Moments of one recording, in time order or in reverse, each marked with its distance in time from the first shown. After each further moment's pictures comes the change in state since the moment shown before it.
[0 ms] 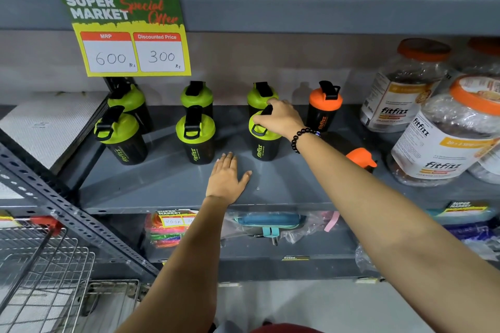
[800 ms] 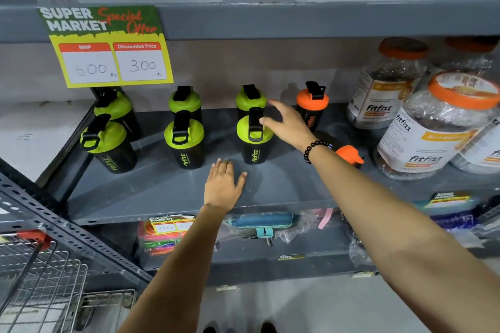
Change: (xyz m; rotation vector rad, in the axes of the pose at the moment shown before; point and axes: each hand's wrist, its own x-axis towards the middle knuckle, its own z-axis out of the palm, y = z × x) left_hand -0.011 0.018 0.000 -0.008 0.083 0.012; right_hand -0.012 0.047 -0.013 0.285 0.021 -0.132
